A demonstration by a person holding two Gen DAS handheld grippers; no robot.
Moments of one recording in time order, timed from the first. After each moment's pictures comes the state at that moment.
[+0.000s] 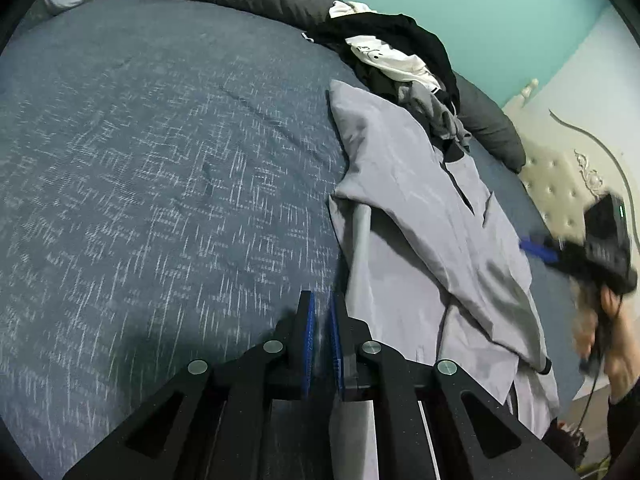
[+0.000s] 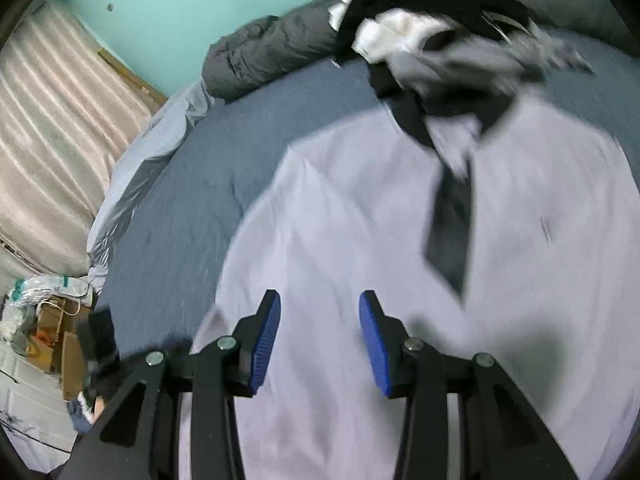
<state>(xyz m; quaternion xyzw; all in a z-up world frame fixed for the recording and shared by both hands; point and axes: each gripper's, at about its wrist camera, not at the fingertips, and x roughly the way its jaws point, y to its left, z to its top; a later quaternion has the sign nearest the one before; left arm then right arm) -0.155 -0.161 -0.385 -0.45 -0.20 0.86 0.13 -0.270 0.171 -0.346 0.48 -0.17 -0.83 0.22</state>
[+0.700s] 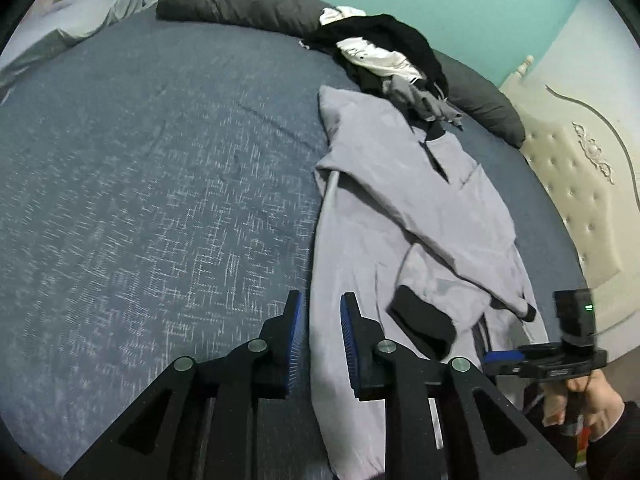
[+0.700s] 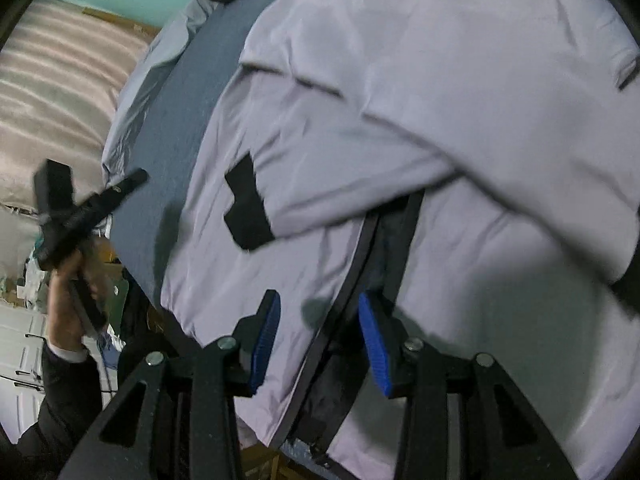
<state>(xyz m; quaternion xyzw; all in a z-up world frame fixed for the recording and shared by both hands) -0.060 -0.161 -0.312 -0.47 -0.14 0.87 0.11 -0.085 0.149 -0.415 0.62 -0.17 -0.73 0.25</state>
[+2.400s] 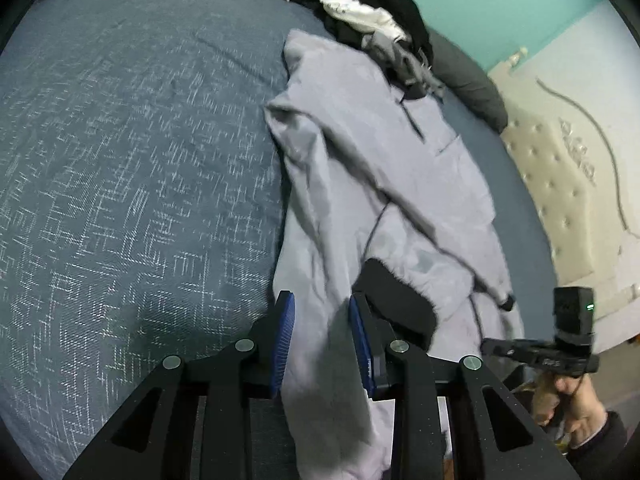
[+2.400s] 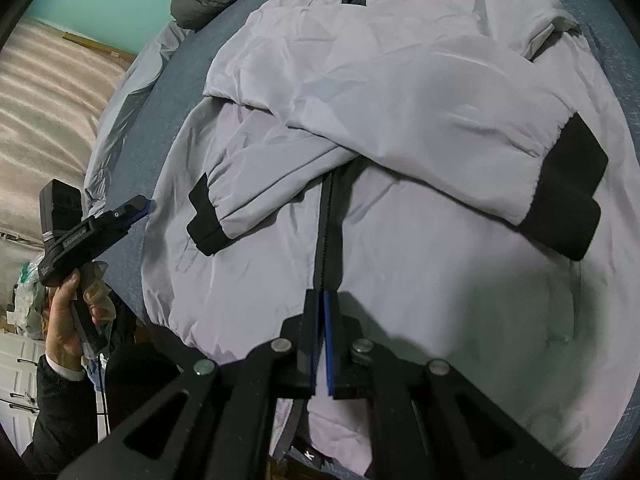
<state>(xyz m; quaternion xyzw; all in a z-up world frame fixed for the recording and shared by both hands) -0.082 -0.119 -0.380 -0.52 -0.19 0.81 0.17 -0.065 0.194 -0.406 0.60 -0.19 -0.75 0.20</state>
